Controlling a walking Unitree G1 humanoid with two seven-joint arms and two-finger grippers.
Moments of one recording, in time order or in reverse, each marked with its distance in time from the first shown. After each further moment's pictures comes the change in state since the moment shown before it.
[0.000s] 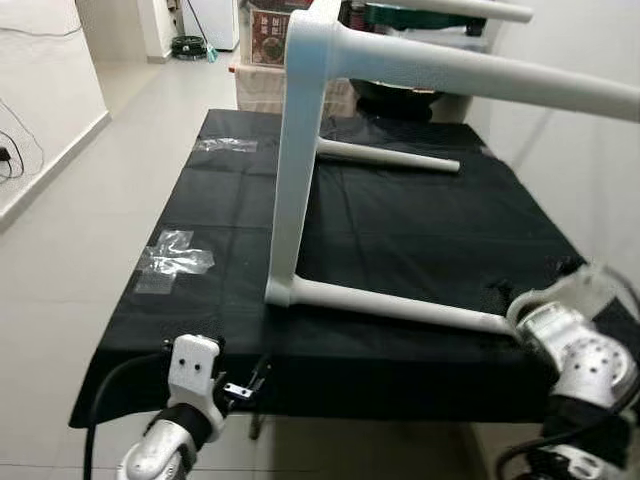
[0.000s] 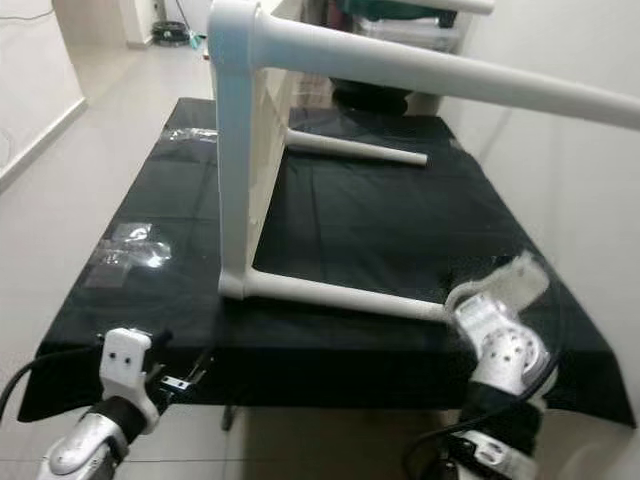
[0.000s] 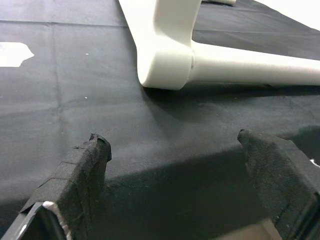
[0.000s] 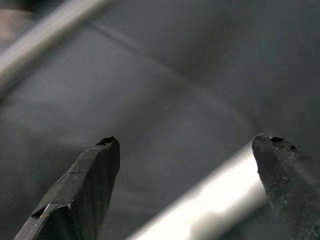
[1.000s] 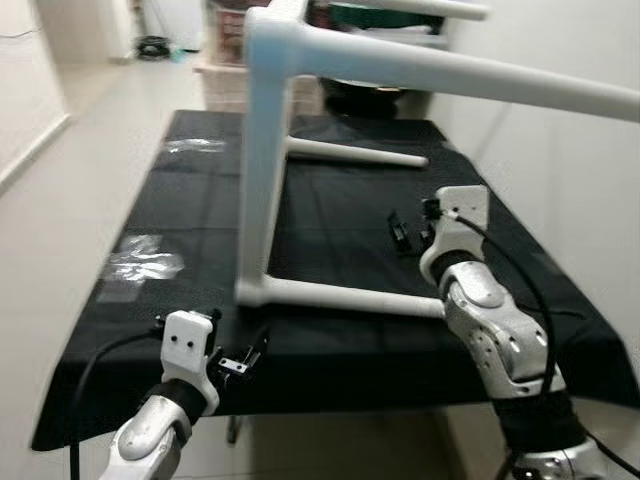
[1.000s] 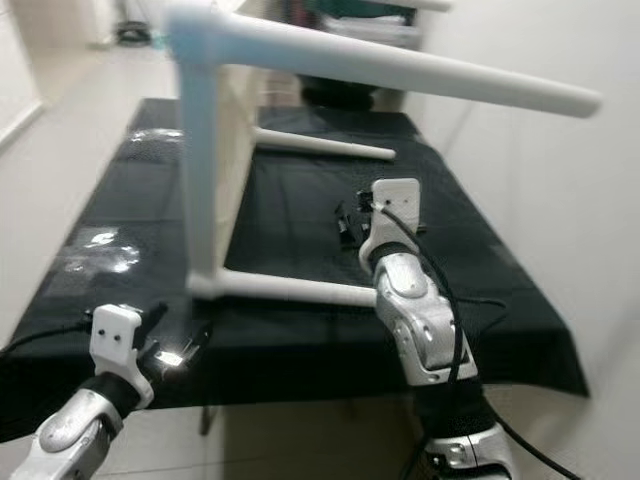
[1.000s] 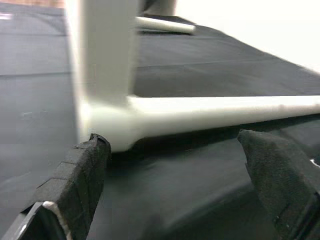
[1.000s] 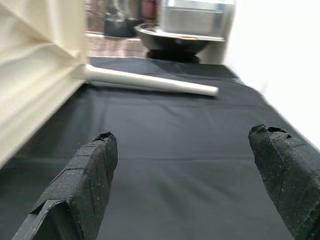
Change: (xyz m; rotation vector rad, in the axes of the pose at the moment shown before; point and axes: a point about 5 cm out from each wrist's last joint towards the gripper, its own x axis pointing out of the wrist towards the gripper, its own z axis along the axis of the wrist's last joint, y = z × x) left arm 0.012 -0.001 0.026 0.021 -0.111 -0.023; right arm -0.034 0.096 -0.031 -0.690 -0.367 0.492
